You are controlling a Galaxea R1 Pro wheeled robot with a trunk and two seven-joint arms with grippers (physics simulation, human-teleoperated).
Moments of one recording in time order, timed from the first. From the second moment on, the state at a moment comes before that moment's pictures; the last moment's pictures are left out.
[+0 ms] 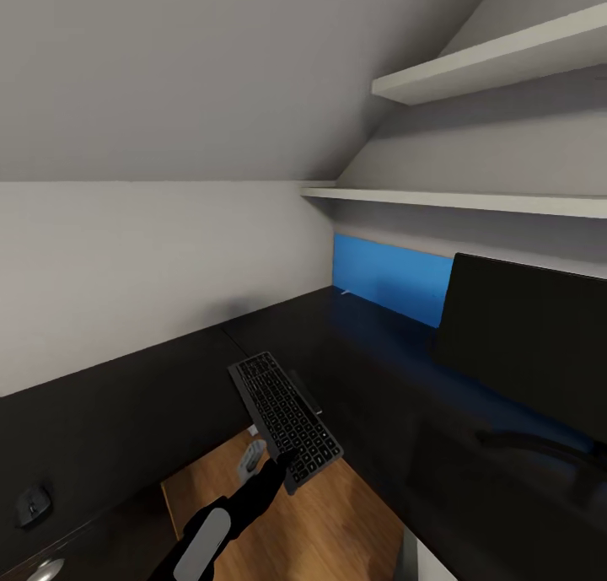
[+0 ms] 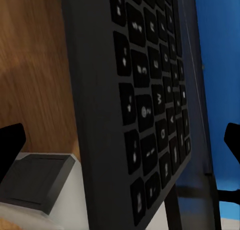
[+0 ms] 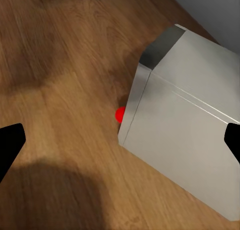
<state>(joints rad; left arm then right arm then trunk) -0.35 -0.11 -0.19 -0.78 1.04 0.30 -0.18 -0.01 -0.10 0.12 0.02 0.17 -1.04 -0.06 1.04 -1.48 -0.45</state>
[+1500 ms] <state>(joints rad) -0.35 -0.12 -0.18 -0.76 1.05 0.30 -0.17 -0.01 -0.10 0.12 0.02 0.17 -1.04 -0.06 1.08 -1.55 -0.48</state>
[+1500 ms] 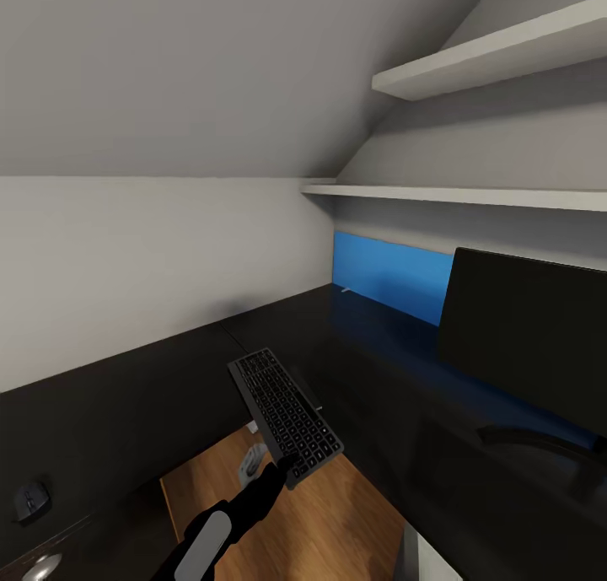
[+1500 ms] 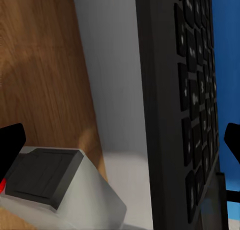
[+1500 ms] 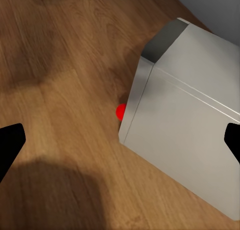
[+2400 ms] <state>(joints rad) -0.35 -0.12 -0.19 -0.76 1.05 0.30 -0.18 -0.01 -0.10 0.12 0.02 0.17 -1.04 -0.06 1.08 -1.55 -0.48</state>
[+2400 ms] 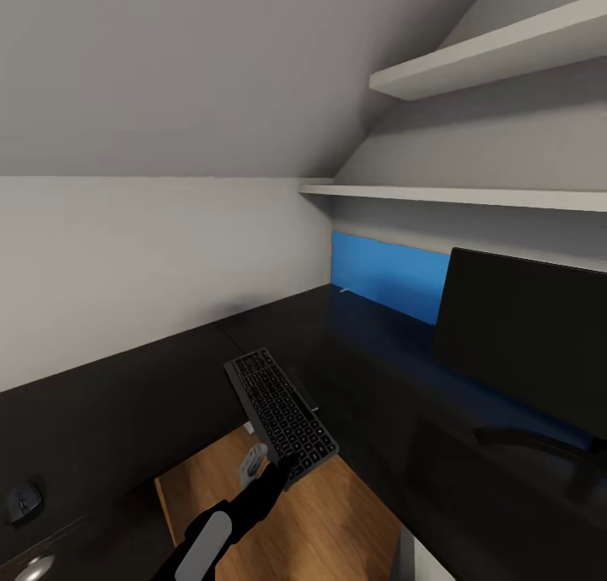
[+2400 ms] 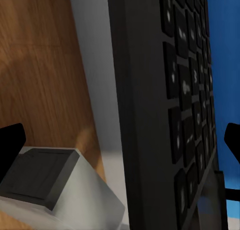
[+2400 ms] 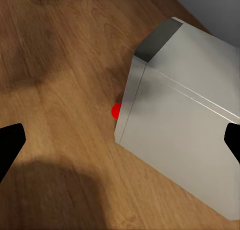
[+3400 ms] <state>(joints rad) -0.35 -0.12 -0.19 -0.76 1.06 0.30 -0.18 -0.01 -0.10 0.12 0.02 0.17 -1.04 -0.06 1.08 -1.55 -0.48</state>
